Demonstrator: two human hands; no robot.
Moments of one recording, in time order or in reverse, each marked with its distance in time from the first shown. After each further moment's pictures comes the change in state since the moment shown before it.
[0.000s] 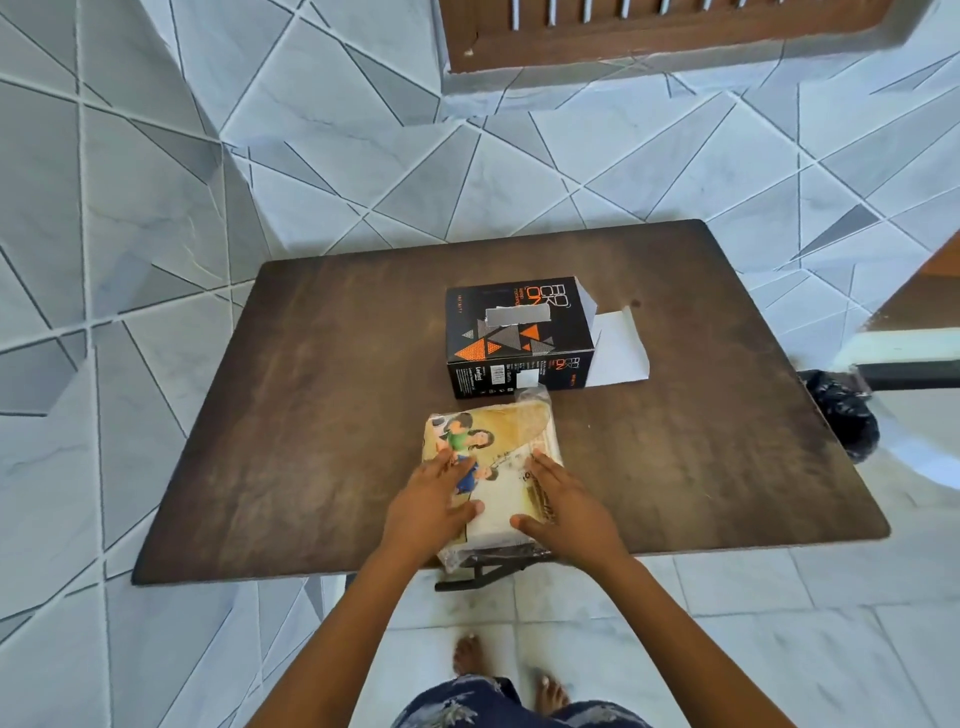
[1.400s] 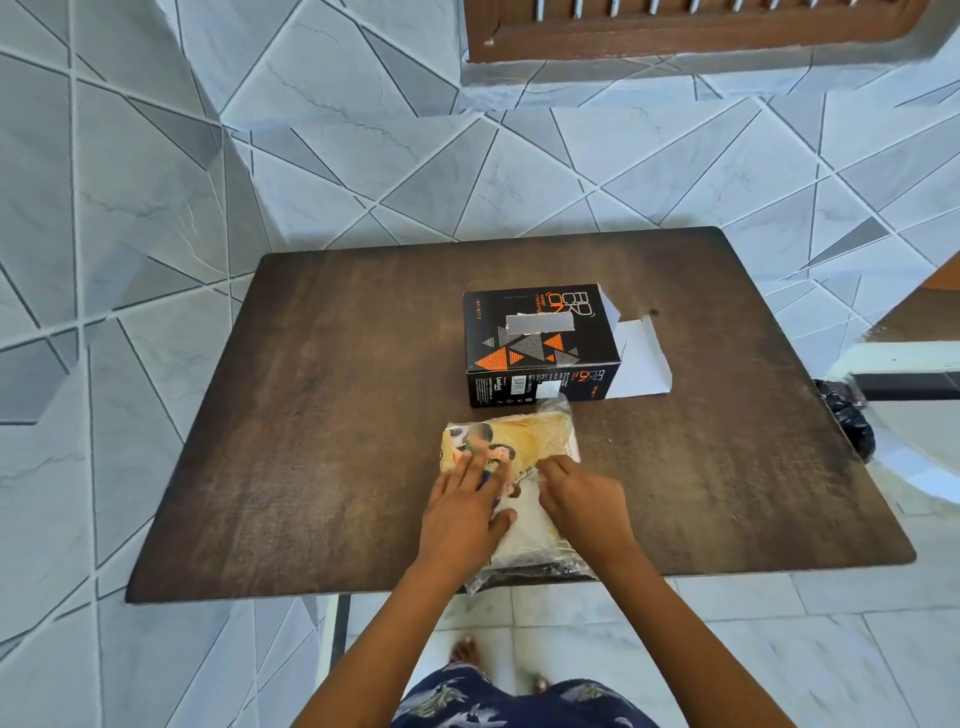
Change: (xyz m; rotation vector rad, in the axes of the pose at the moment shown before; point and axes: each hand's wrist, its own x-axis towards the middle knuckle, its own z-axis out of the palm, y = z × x) left_hand 0.017 -0.001 0.012 0.159 0.051 0.152; right_hand 0.039 -0.010 0.008 -0.514 0.492 -0.146
